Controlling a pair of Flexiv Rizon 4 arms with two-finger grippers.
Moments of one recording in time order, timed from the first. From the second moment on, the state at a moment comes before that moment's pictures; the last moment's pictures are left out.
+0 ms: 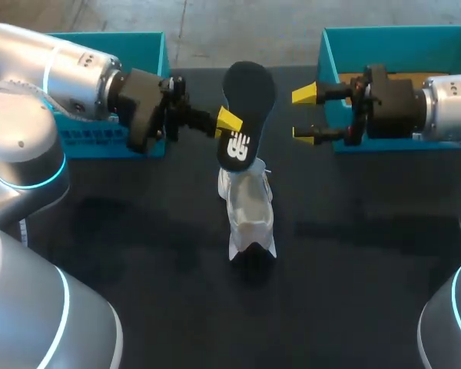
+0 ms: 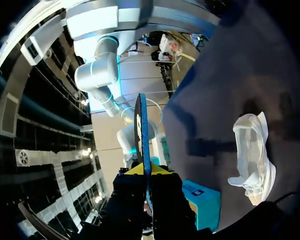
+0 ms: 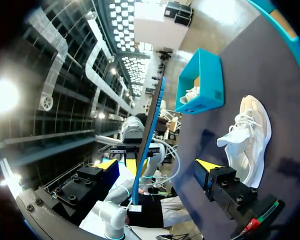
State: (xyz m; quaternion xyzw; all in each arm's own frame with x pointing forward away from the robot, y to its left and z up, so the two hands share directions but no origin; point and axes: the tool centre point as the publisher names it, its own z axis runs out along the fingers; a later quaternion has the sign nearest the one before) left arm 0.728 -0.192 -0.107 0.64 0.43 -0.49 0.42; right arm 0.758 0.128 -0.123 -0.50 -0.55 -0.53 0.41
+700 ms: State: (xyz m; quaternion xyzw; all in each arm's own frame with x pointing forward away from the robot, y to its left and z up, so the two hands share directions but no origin) left arm 0.730 -0.223 -0.129 0.64 0.39 -0.46 0.47; right arm 0.766 0.144 -0.124 -0.49 -0.55 -0.52 0.43
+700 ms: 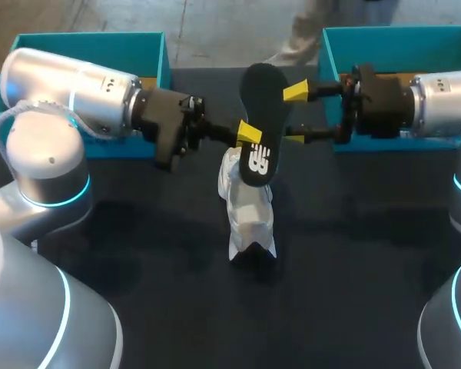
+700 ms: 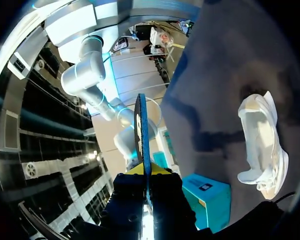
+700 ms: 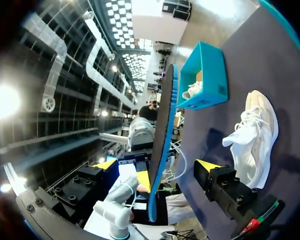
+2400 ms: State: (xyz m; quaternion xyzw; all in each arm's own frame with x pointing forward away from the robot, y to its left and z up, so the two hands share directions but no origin) left arm 0.740 -0.182 -0.086 0.61 0.54 -0.48 0.33; right arm 0.781 0.159 -0.153 -0.50 -0.55 -0.50 0.44
